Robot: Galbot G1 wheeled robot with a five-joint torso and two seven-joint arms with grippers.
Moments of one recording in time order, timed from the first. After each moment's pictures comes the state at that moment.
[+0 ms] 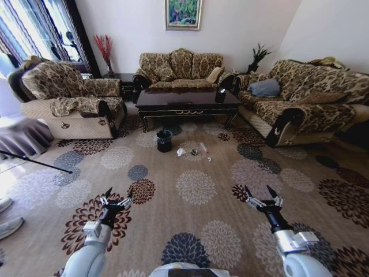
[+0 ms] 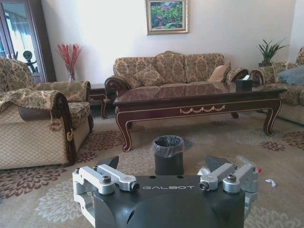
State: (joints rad) left arm 1.74 -1.15 -0.61 -2.15 -0.33 0.00 -0.11; right arm -1.82 1.27 0.88 2.12 0.48 0.17 -0.16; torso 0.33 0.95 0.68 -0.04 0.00
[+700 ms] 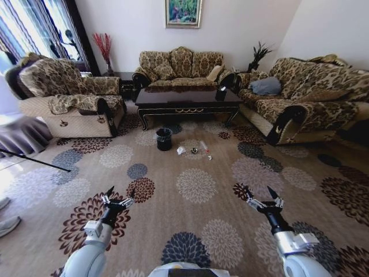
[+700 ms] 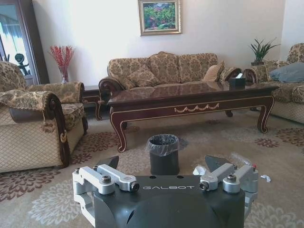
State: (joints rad) left arm 1.75 -1.14 -0.60 -2.17 -0.31 0.01 -0.10; right arm -1.82 1.28 0.88 2.11 0.47 0.19 -0.16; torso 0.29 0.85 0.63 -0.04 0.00
